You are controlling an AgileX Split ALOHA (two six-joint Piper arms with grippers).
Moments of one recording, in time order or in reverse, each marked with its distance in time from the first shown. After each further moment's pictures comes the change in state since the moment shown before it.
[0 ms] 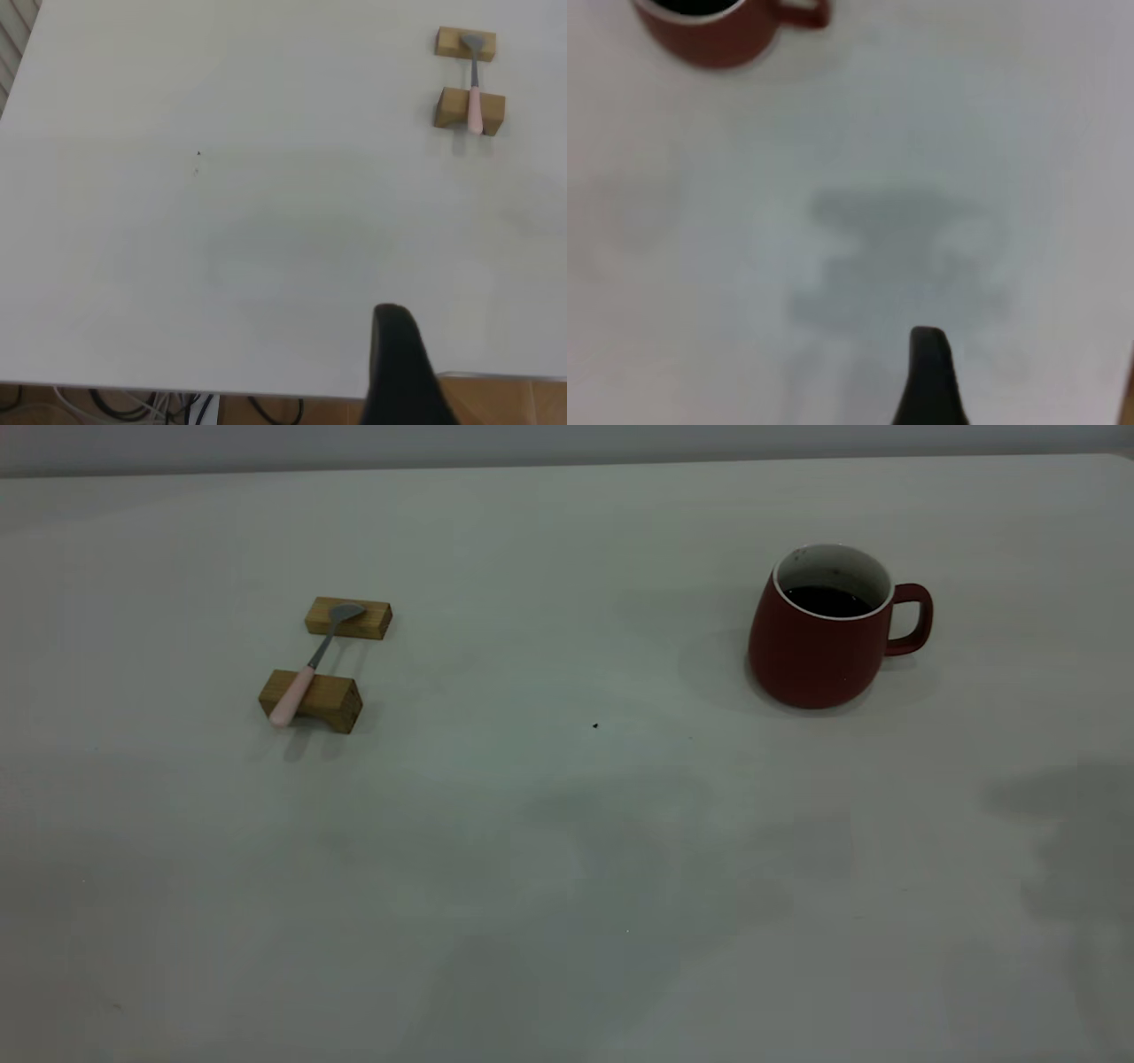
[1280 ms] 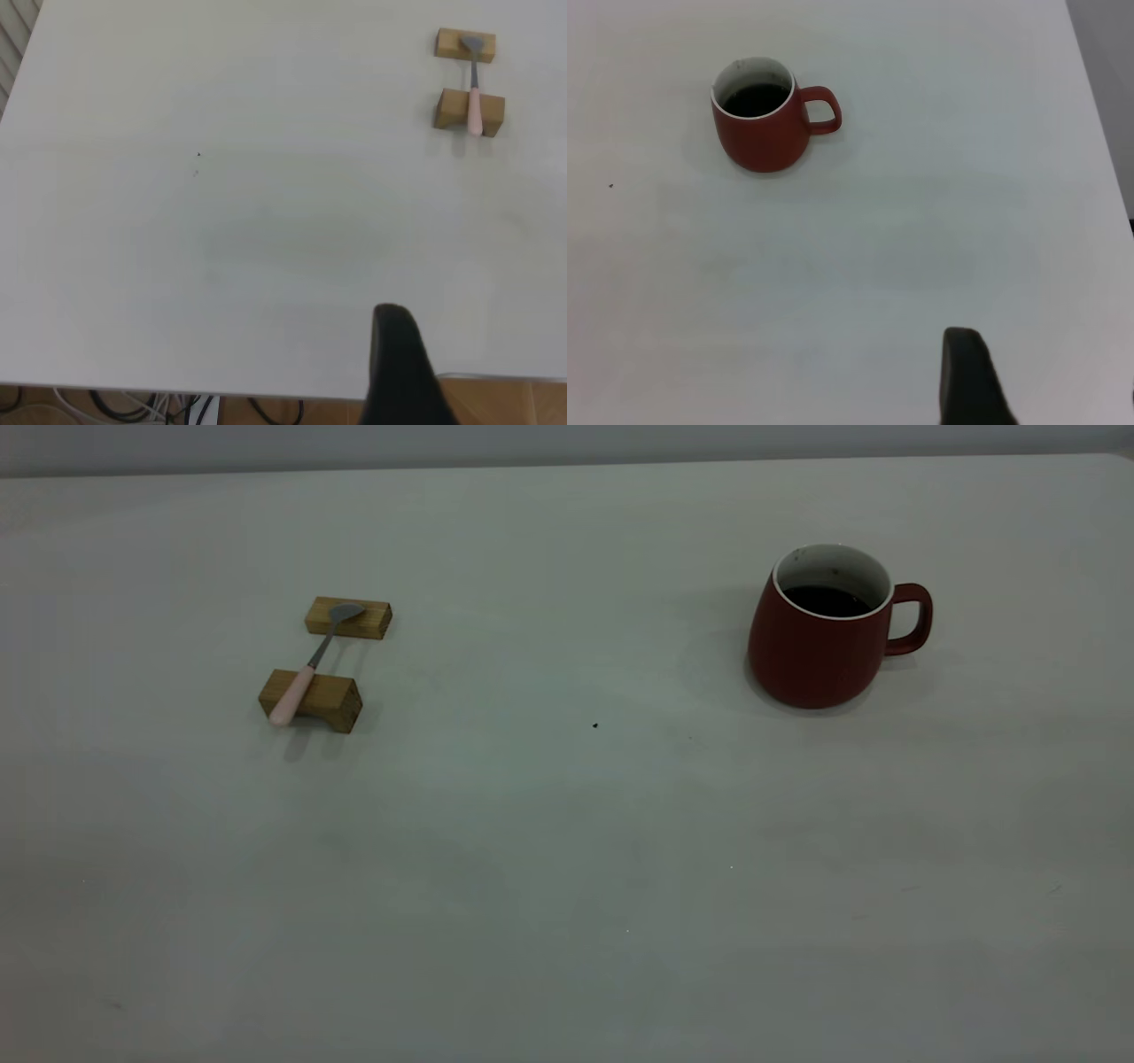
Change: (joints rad) left arm 0.000 0.000 0.000 -0.001 -0.002 0.000; right arm -0.001 -1.295 0.306 0.025 0.489 0.294
